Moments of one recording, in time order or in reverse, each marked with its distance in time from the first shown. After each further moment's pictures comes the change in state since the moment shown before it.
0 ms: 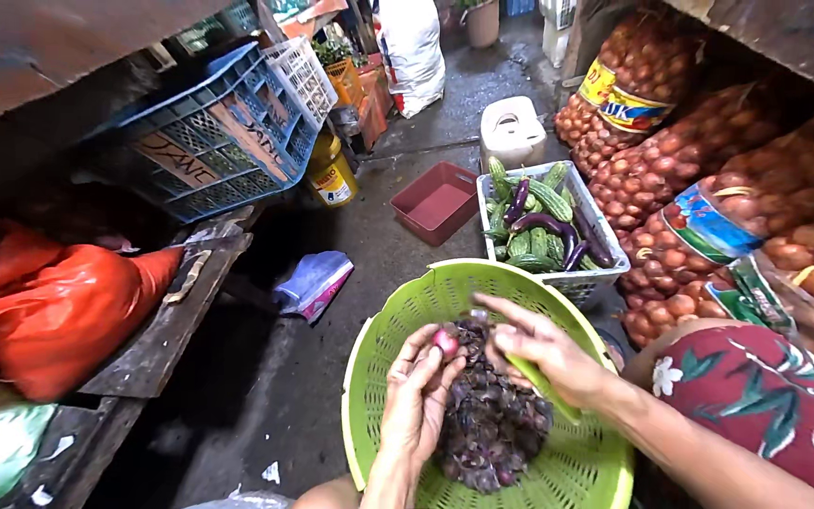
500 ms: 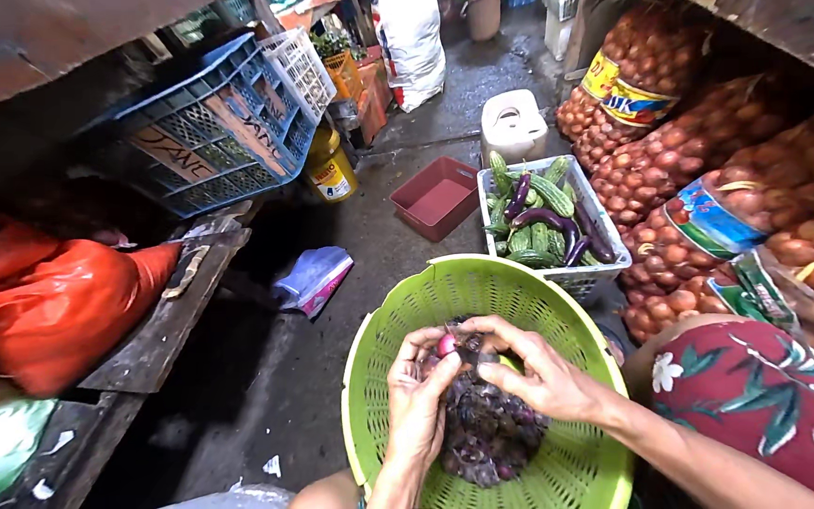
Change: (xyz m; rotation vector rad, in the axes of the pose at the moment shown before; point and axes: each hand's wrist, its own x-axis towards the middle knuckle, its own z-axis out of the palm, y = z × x) left_hand -0.006 -0.009 0.002 0.267 -0.032 0.190; right_hand -0.004 0.016 0.006 -0.541 -0.081 -0.317
